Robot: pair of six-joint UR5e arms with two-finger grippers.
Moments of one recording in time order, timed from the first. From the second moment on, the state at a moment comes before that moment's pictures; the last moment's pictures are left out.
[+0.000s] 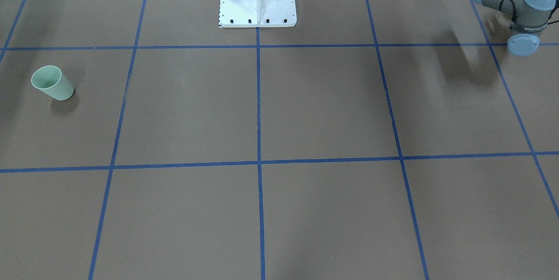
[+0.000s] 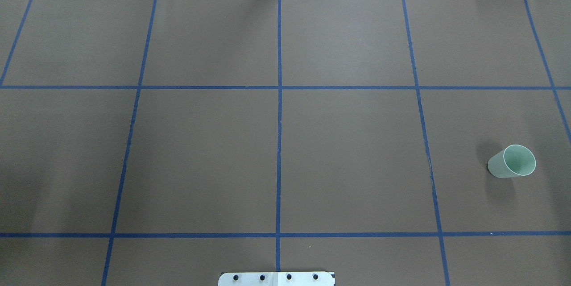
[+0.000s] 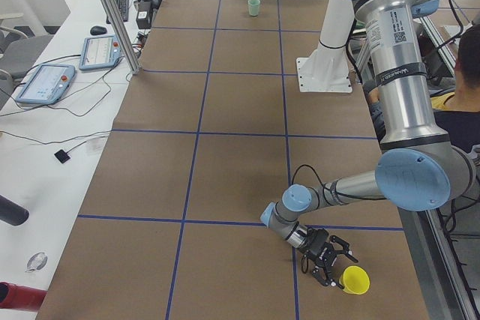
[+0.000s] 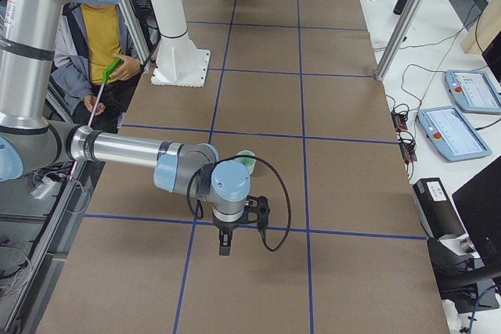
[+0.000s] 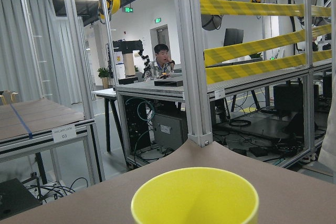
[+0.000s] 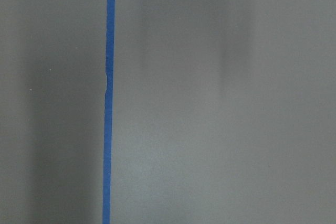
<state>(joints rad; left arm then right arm) -0.62 -1.27 -1.39 -1.11 -2.12 -2.62 1.64 -1.87 1.79 -1.68 2.28 -0.22</state>
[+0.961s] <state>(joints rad) -0.62 -1.26 -1.32 -1.16 -2.15 -2.61 1.64 -1.85 1.79 -1.68 2.28 -0.21</state>
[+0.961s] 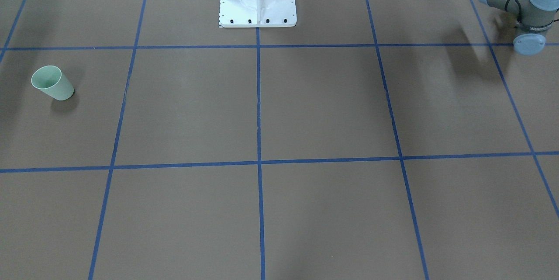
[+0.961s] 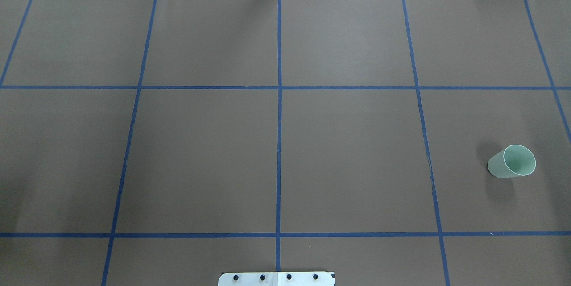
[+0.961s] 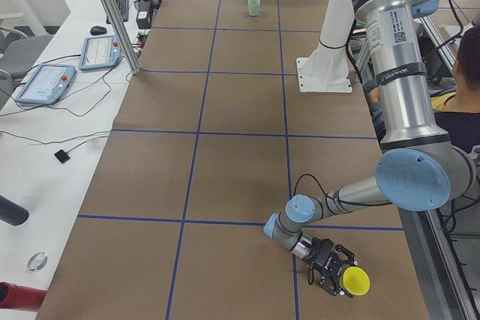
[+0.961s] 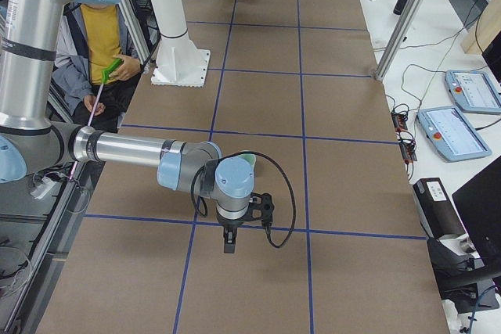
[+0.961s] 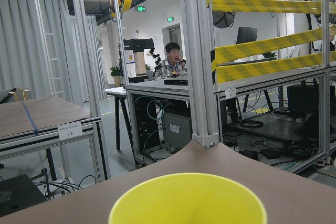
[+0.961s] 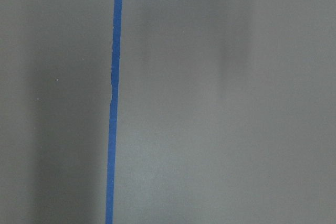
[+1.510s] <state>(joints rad) -0.62 -1.22 -1.34 -1.16 -2.11 -2.53 1.64 -1.85 1.79 -1.68 2.28 -0.22</state>
